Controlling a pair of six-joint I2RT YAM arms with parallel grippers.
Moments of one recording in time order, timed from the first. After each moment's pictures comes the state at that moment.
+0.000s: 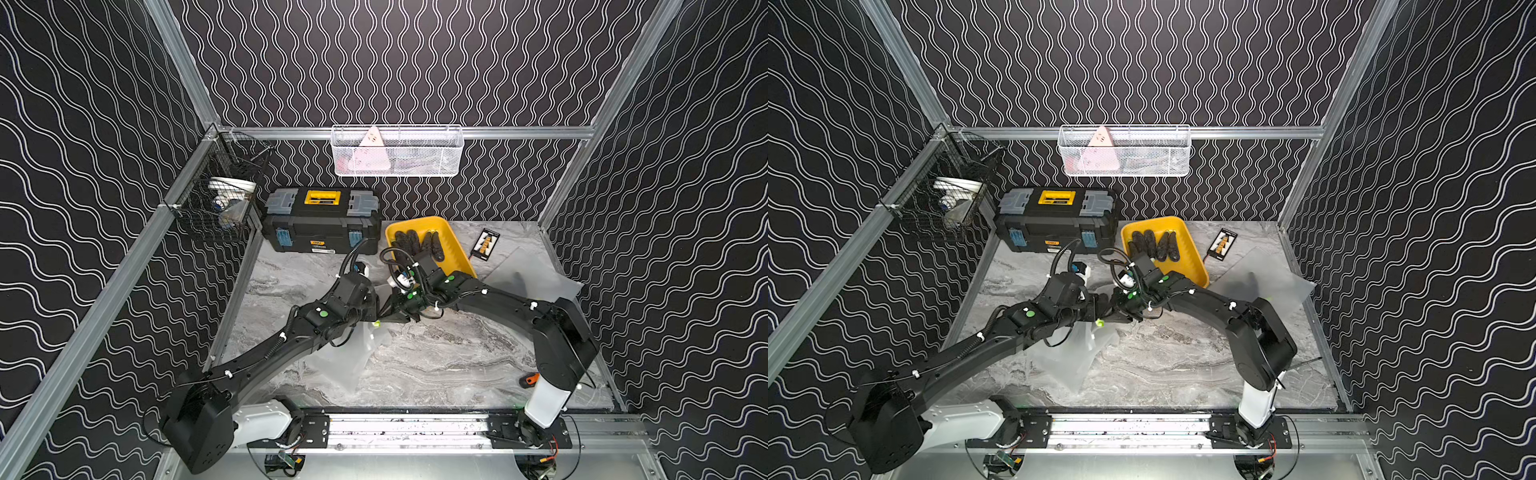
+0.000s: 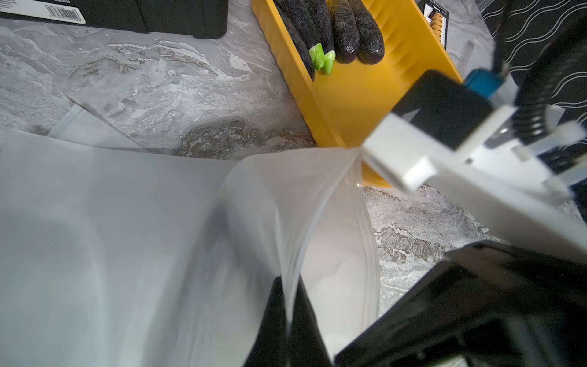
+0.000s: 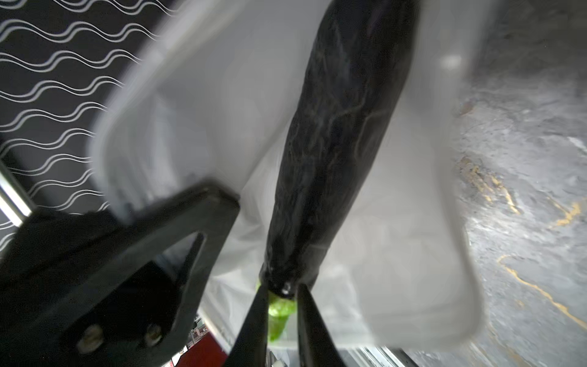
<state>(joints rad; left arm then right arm) -0.59 1.23 0.87 -0.40 -0.12 -0.53 0.76 1.80 1.30 -0.43 -0.69 0.91</state>
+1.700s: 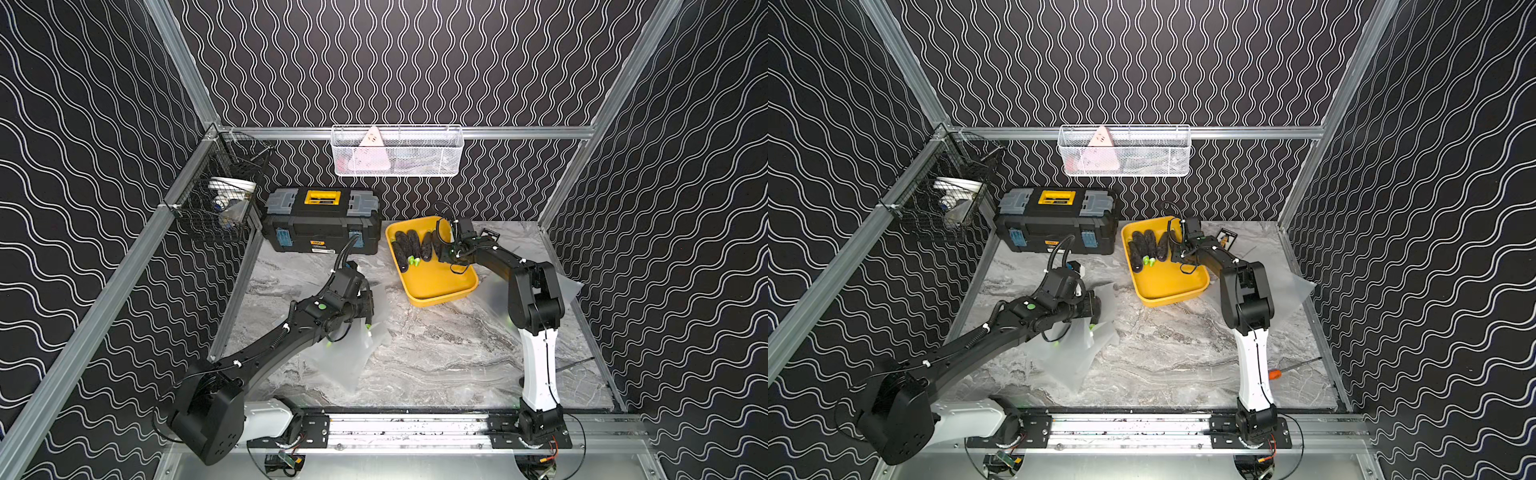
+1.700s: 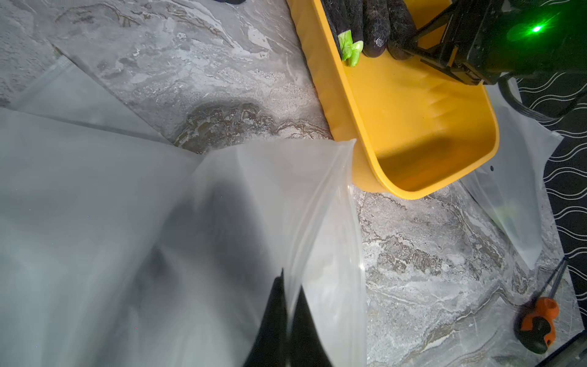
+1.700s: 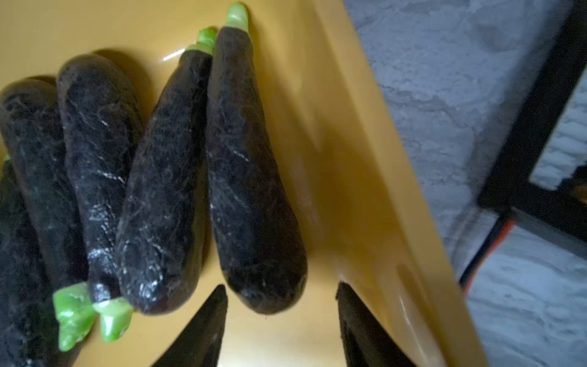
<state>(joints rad) -0.49 1.29 0.87 -0.39 -0.02 -0.60 0.28 2.25 1.75 -0.43 0.04 0.34</state>
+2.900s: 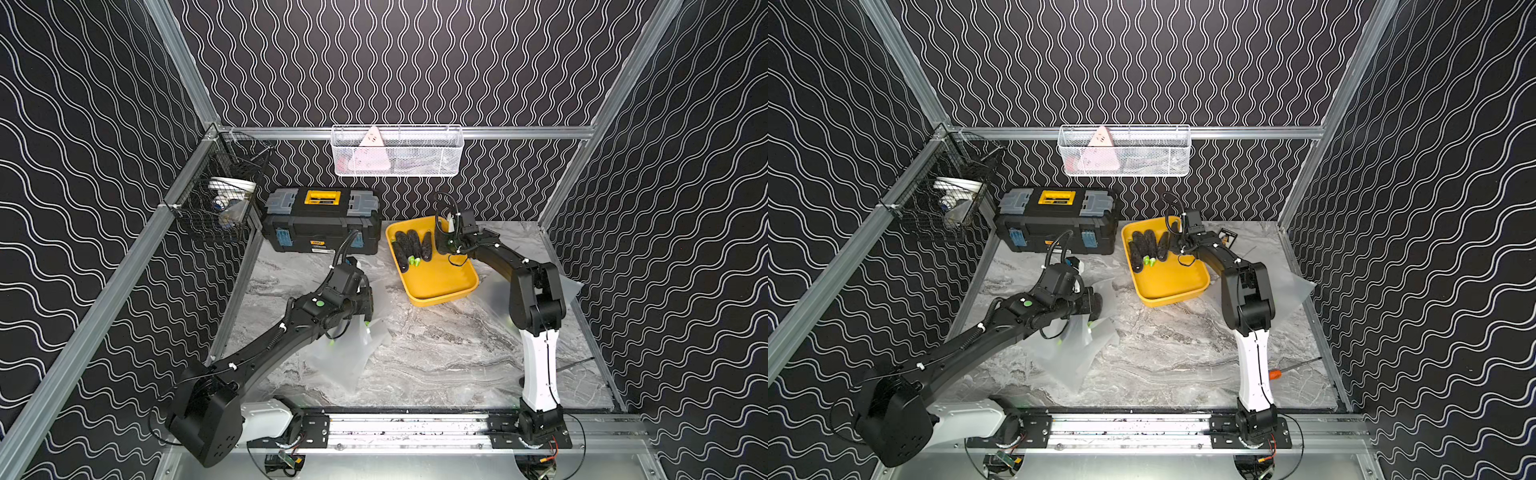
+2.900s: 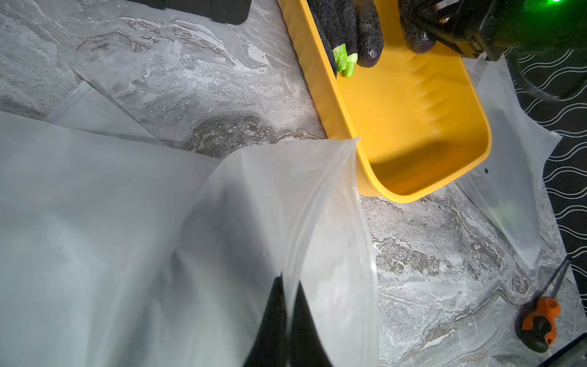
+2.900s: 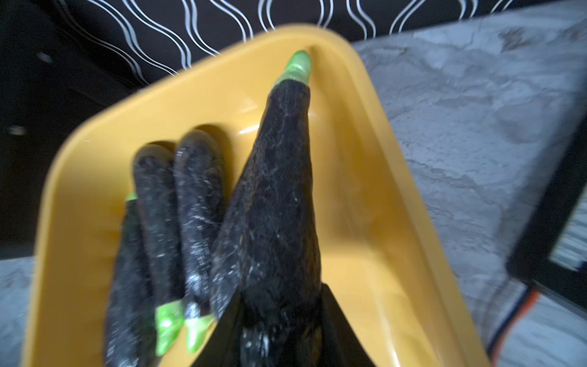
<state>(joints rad) -0.49 1.27 0.92 -0.44 -0.04 -0.57 0.28 2.19 1.76 -0.35 -0.06 0.35</state>
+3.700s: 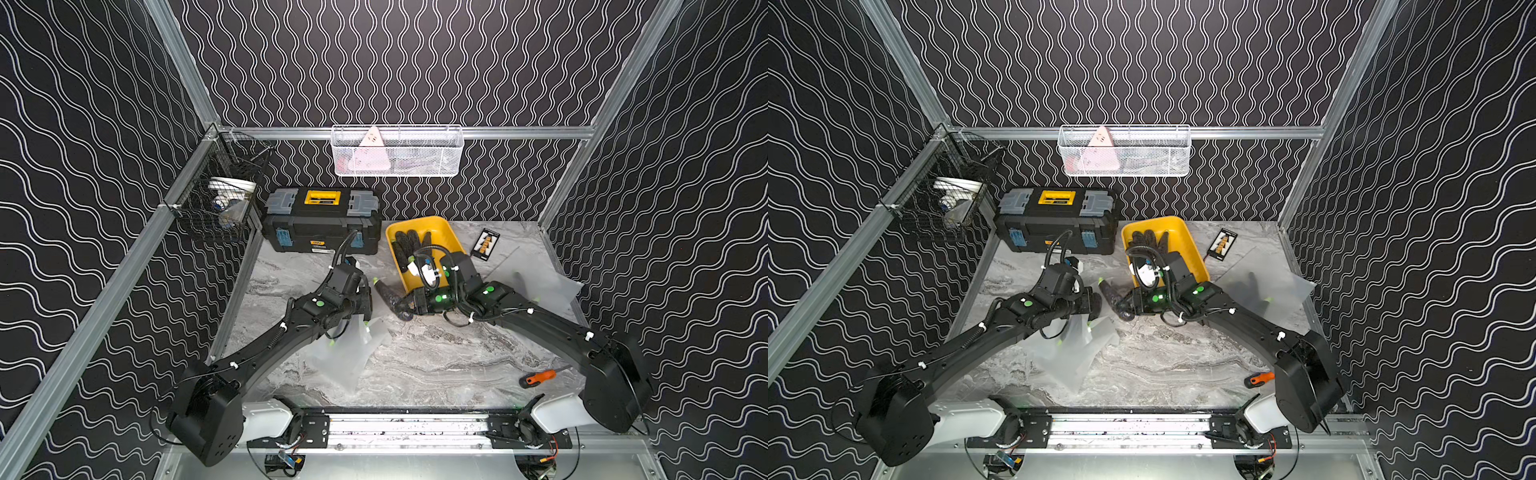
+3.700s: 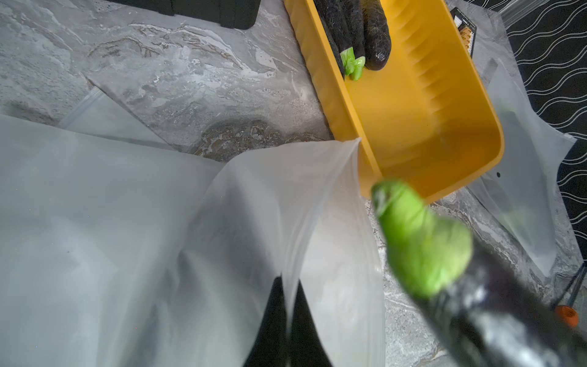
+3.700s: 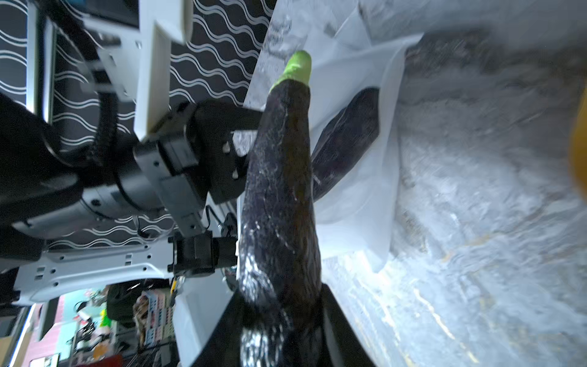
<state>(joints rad) -0.48 1.28 0.90 -0.43 -0.06 -0.55 0.68 1.47 1.06 -0.29 -0.66 0.60</state>
